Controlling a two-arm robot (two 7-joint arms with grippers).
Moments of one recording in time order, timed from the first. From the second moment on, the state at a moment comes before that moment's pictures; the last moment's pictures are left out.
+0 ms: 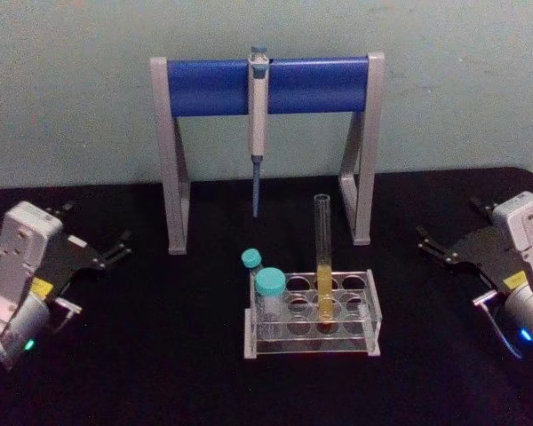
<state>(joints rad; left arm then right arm) -0.20 0.60 0.45 -1.41 -0.25 -0.12 0.03 0.20 0.60 -0.45 -1.41 0.25 -0.12 -0.03</state>
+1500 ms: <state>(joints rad) -0.20 0.60 0.45 -1.41 -0.25 -0.12 0.03 0.20 0.60 -0.45 -1.41 0.25 -0.12 -0.03</state>
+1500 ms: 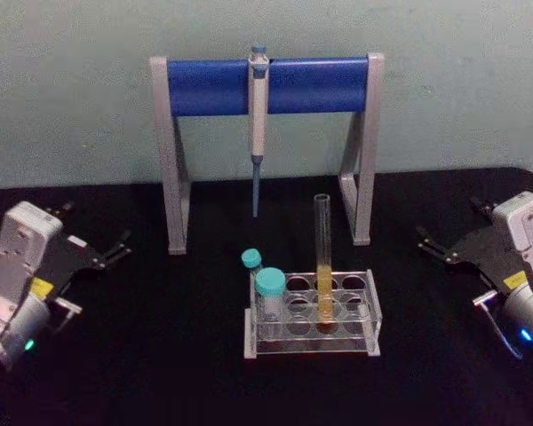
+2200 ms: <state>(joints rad) -0.20 0.60 0.45 -1.41 -0.25 -0.12 0.03 0.20 0.60 -0.45 -1.41 0.25 -0.12 -0.03</state>
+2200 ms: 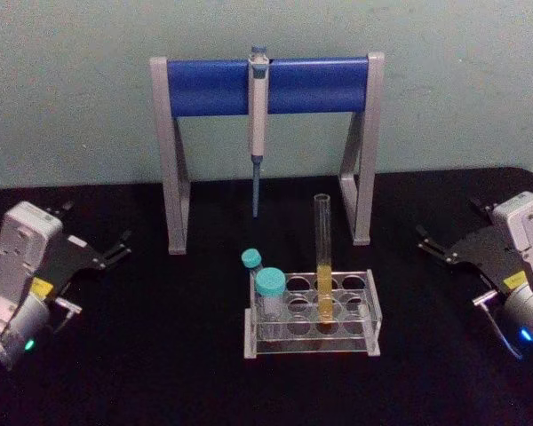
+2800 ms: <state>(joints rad) -0.20 0.60 0.45 -1.41 -0.25 -0.12 0.03 0.17 0.60 -0.43 -1.44 0.25 -0.11 0.00</state>
